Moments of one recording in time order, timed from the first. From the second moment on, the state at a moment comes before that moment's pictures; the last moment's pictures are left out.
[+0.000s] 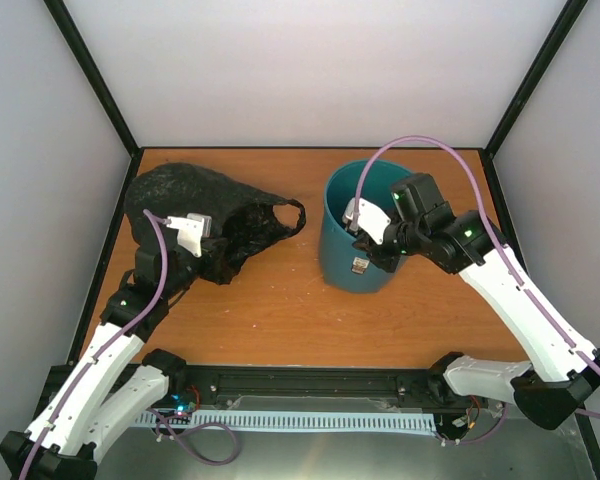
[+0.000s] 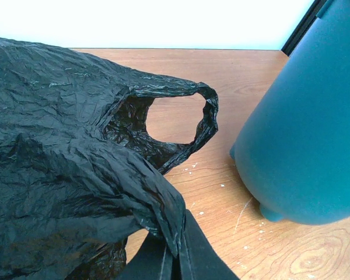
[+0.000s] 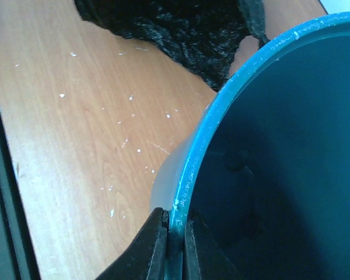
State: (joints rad) left arm -0.35 0.68 0.68 -0.42 0.16 -0.22; right arm 0.60 1.19 1.41 -1.06 -0.25 -0.51
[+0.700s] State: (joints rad) left arm -0.35 0.67 0.68 -0.42 0.16 -0.21; right arm 0.75 1.17 1.41 -1.22 -0.25 -0.63
